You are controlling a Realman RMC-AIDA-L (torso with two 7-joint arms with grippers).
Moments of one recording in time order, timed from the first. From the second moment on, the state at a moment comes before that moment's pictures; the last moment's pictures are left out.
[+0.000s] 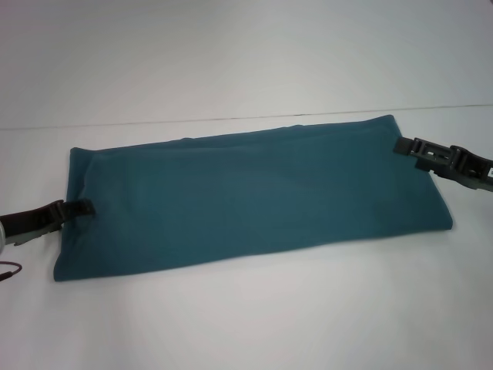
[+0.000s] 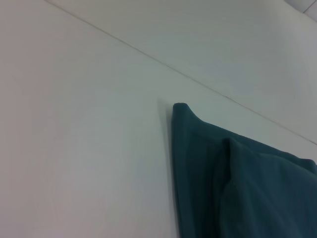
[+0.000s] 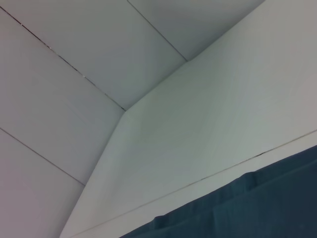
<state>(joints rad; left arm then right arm) -0.60 -2.10 0.71 0.63 2.28 0.81 -2.40 0.47 2.00 -0.65 -0.61 -1.79 -1.24 2.05</state>
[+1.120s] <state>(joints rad) -0.69 -2.10 0.73 0.62 2.29 0.94 -2.51 0.44 2.00 -0.63 -0.61 -1.78 -1.25 2.04</state>
